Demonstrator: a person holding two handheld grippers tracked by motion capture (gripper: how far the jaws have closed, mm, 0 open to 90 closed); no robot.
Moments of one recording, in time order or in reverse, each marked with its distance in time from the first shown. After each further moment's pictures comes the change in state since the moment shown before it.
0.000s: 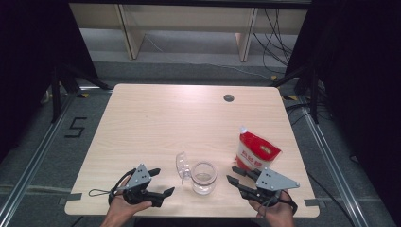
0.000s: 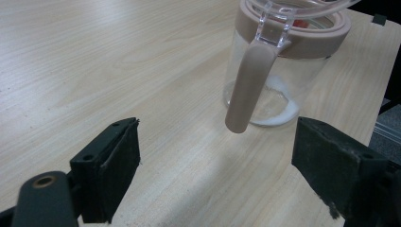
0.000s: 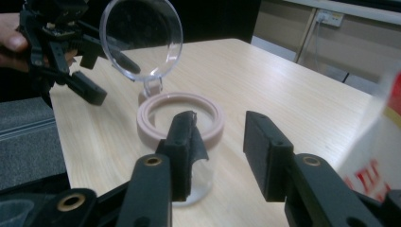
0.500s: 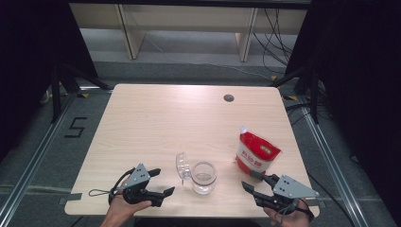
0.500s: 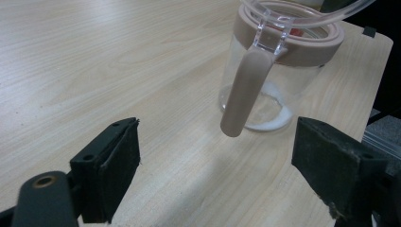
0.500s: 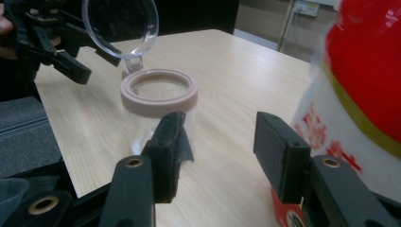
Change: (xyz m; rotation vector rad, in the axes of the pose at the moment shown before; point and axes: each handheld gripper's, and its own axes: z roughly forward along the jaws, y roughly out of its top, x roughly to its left) left arm -0.001 0.000 0.000 -0.019 -0.011 -0.046; right arm -0.008 -0.018 -0.038 0.020 -0.073 0.040
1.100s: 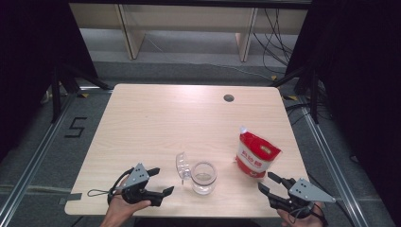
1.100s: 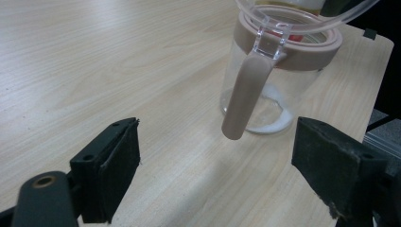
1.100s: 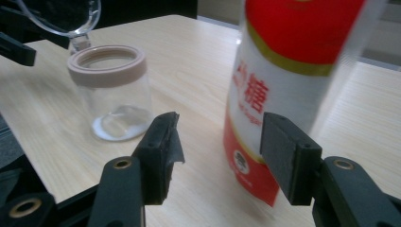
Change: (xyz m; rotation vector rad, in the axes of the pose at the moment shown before) left arm 0.001 0.002 -0.003 -0.007 0.004 0.013; right arm -0.017 -0.024 -0.029 0.041 -0.127 0.109
